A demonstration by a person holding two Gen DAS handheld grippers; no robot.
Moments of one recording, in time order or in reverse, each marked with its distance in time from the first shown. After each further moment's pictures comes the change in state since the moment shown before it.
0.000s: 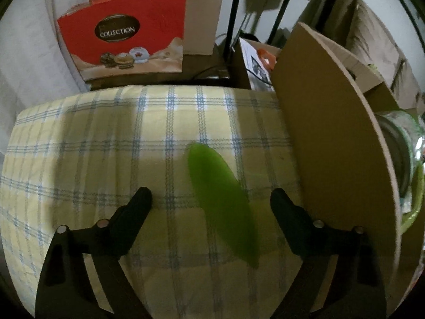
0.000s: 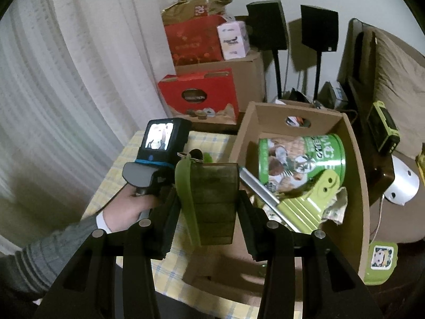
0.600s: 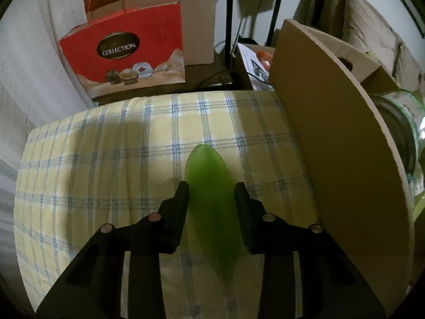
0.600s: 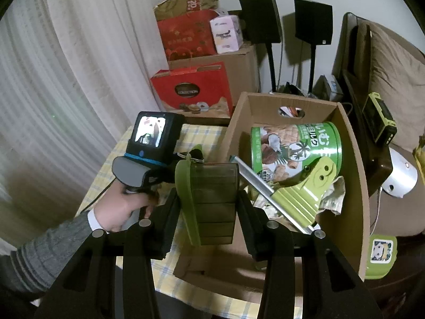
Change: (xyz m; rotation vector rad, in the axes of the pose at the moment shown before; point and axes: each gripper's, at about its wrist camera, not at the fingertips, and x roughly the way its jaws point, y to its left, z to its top) left arm -0.011 -0.004 -0.009 0.071 -0.044 0.049; right arm 0.003 -0.004 -0.011 0.012 0.016 -0.024
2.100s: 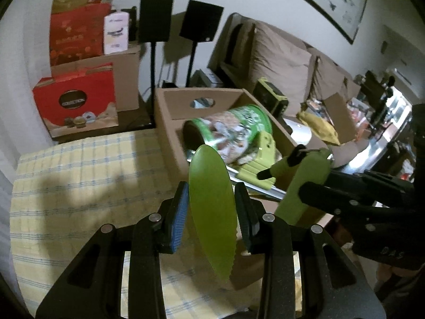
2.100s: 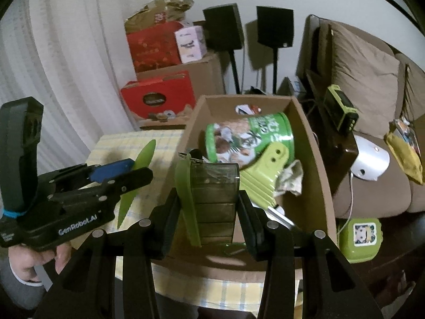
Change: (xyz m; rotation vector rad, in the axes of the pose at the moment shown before) left arm -0.178 -0.077 -0.057 0.142 -0.209 -0.327; right arm -0.031 -0.026 -0.032 0.080 -0.062 -0.162
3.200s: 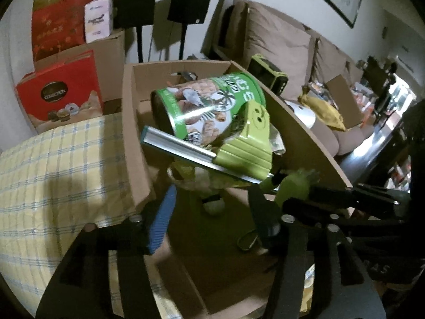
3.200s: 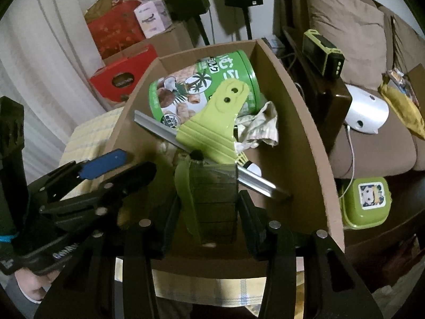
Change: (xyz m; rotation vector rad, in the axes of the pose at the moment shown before) left arm 0.065 -0.034 -0.021 0.029 0.043 0.026; right arm 0.050 -0.062 -0.038 0.157 0.129 -0.016
